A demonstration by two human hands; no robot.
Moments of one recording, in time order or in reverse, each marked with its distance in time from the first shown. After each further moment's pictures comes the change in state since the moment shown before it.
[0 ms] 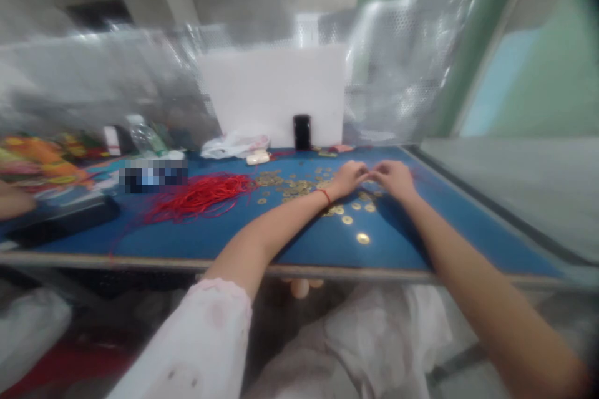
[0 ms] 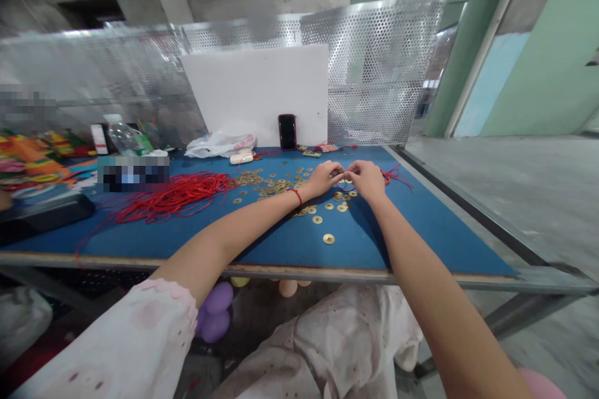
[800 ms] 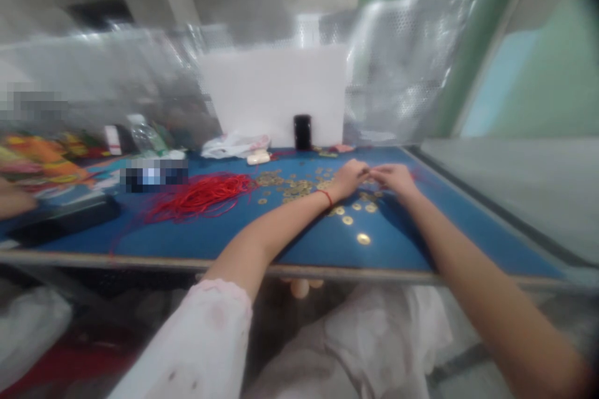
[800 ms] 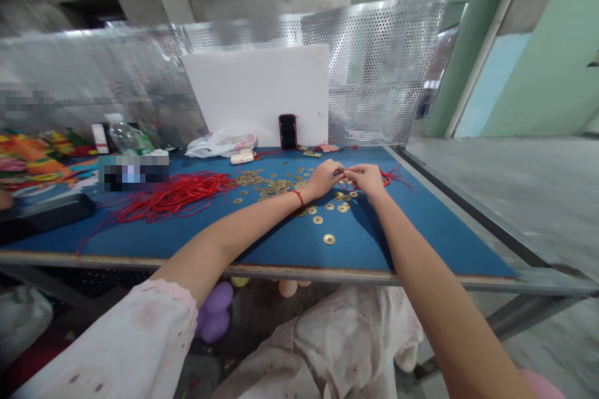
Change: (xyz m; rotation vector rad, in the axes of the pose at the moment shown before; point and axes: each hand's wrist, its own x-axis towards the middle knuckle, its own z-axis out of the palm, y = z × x) left_hand 0.000 -0.002 0.004 0.053 0.042 0.017; right_hand -0.003 -0.010 -0.001 0.577 -0.097 0.337
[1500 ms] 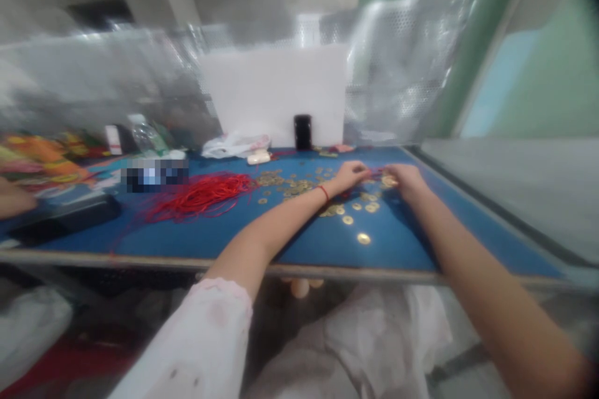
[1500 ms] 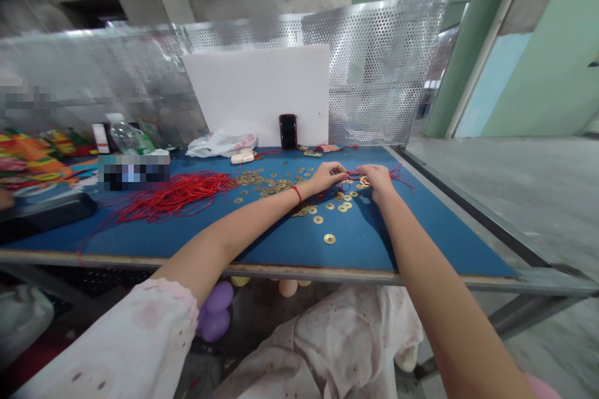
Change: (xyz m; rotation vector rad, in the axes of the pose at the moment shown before) left_hand 0.004 -0.002 0.001 -0.575 -0.049 -0.185; right_hand 0.016 0.010 -0.008 0.324 0.175 0.180
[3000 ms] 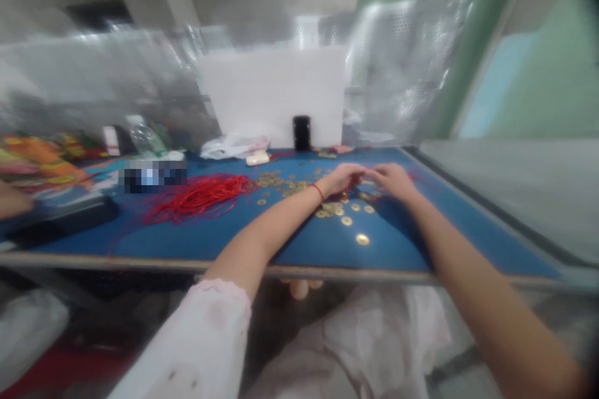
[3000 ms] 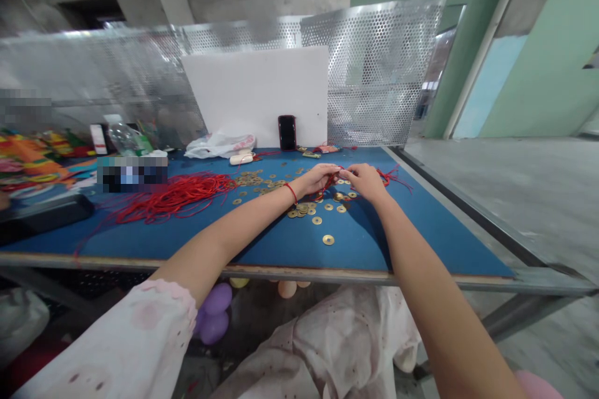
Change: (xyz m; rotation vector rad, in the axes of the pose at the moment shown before) left_hand 0.001 0.007 -0.007 -0.822 -0.079 -0.373; right_hand 0.001 0.001 -0.003 -0.886 -0.295 -0.655
